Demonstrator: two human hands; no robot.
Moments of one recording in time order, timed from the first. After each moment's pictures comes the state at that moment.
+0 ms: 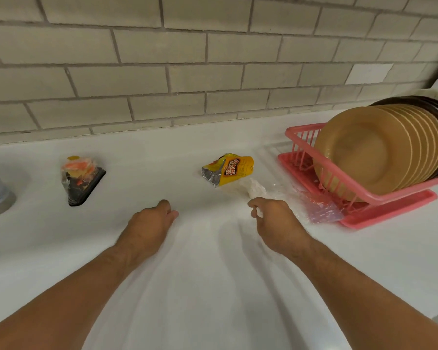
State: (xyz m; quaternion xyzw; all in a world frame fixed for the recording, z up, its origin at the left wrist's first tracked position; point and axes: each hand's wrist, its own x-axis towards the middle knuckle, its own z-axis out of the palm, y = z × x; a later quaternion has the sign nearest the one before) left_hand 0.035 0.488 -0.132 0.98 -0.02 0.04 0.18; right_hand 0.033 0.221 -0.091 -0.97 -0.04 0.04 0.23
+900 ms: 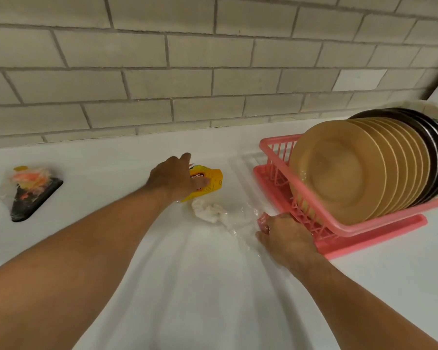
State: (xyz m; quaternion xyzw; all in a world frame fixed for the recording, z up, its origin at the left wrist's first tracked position) left_hand 0.177 0.353 -0.071 0.99 0.03 0.03 0.15; right_hand 0.091 0.108 -0.107 -1.00 0.02 0.07 0.04
